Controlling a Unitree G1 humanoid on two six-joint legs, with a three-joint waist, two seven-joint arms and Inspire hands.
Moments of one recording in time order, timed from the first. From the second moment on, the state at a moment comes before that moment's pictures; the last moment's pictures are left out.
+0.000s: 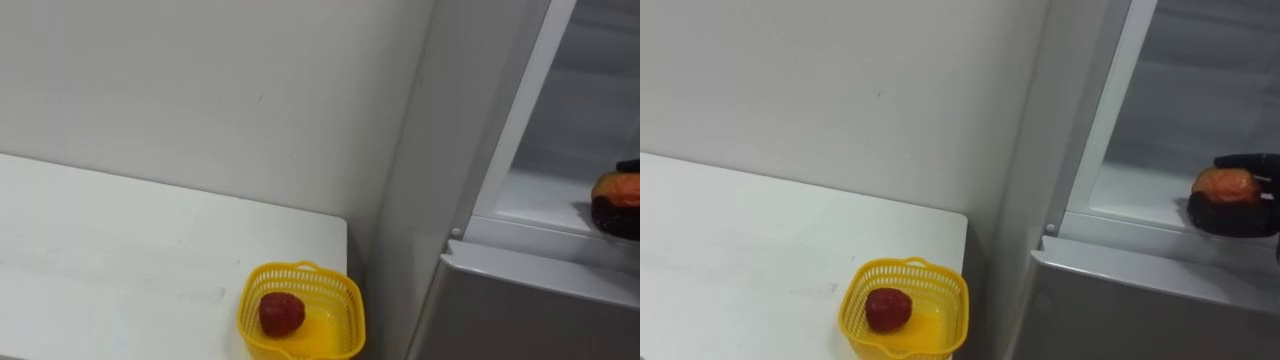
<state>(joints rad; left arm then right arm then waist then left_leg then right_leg) 0.29 0.32 0.06 1.00 0.47 0.16 -0.11 -0.59 -0.75 -0.07 0.72 0.23 0.00 -0.20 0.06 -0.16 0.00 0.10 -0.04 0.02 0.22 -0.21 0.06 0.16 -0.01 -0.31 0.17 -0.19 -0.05</state>
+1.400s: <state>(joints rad) 0.26 0.31 0.05 1.00 0.47 0.16 -0.05 -0.59 -0.73 -0.06 0.34 0.25 0.02 -0.35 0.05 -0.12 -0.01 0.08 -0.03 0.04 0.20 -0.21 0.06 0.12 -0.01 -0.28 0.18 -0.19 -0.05</state>
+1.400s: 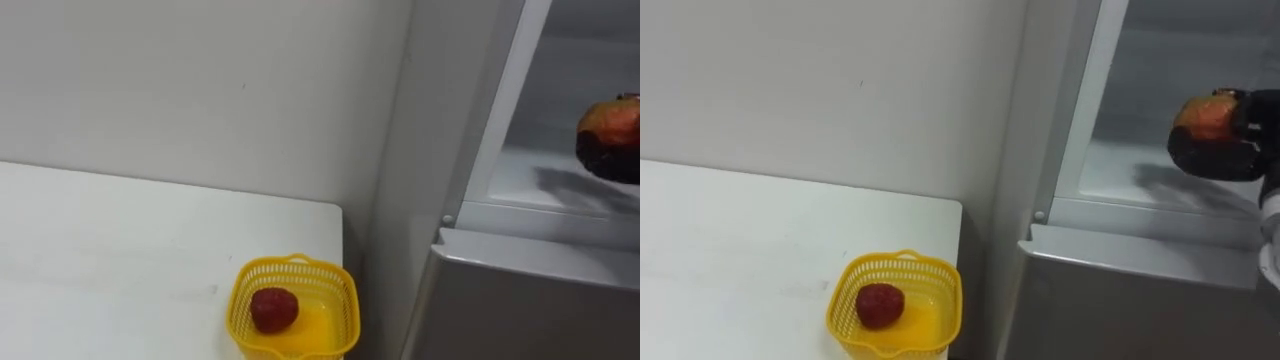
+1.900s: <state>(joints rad) 0.24 0.29 0.03 1.01 0.46 0.15 -0.02 -0.44 -0.63 -0.06 -0.03 0.01 0.02 -0.48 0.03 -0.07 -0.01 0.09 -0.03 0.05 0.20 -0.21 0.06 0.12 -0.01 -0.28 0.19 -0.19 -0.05</state>
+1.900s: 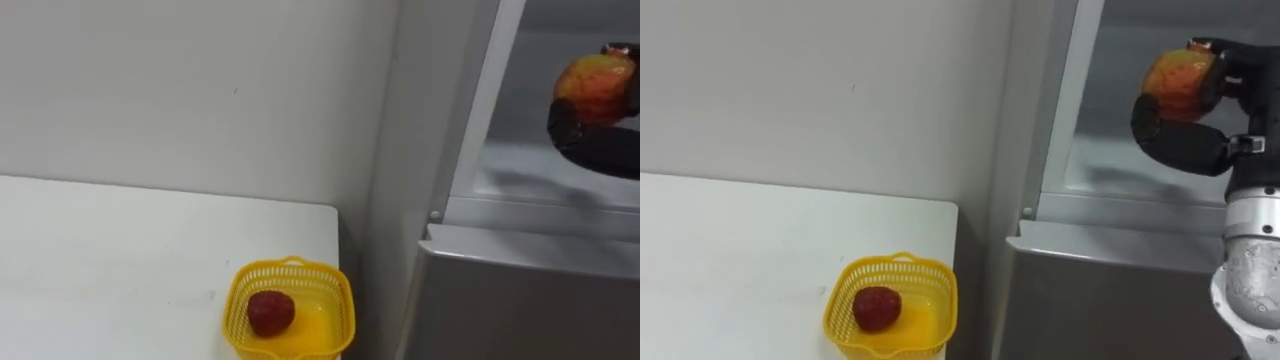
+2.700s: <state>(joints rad) 0.14 0.29 -0.08 1.13 0.46 0.06 -0.03 -0.35 -0.50 0.18 -0.51 -0.53 -0.11 -0.35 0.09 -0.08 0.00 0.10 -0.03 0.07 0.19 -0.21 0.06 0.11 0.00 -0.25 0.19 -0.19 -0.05</state>
